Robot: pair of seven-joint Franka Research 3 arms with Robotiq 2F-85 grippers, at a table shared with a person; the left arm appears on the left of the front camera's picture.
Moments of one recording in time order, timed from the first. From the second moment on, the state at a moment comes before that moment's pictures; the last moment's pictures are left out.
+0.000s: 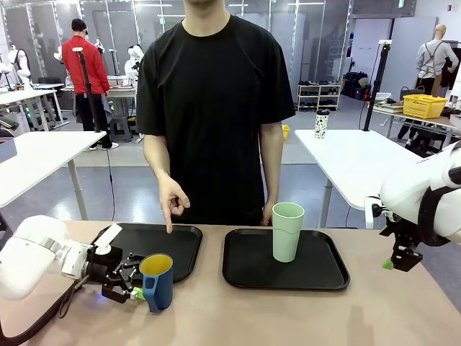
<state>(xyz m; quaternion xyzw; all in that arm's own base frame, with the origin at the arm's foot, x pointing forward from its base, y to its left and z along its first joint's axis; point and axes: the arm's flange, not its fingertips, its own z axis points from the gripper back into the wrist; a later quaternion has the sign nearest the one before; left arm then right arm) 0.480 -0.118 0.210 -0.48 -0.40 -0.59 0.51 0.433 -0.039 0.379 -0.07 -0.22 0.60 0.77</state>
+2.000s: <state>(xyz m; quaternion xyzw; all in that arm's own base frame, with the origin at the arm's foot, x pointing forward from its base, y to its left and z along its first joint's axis) 0.482 -0.151 0.206 -0.55 -0.39 -0.59 0.45 0.433 -0.039 0.379 -0.07 -0.22 0.60 0.77</state>
